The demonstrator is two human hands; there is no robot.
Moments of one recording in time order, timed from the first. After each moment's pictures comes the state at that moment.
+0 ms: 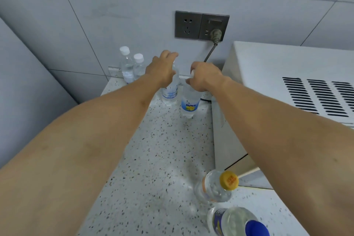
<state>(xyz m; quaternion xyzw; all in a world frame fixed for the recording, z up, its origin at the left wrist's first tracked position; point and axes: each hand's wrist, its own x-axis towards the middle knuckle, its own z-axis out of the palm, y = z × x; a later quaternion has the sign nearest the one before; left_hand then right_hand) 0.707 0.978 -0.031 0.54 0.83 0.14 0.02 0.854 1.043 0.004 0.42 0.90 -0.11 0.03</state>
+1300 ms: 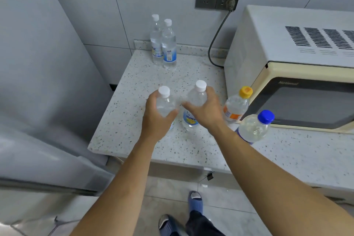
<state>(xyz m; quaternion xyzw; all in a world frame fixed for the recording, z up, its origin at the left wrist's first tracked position) 0.843 0.640 -0.094 0.31 0.76 0.53 0.20 0.961 0.764 -0.081 0.47 0.71 -0.45 -0.25</state>
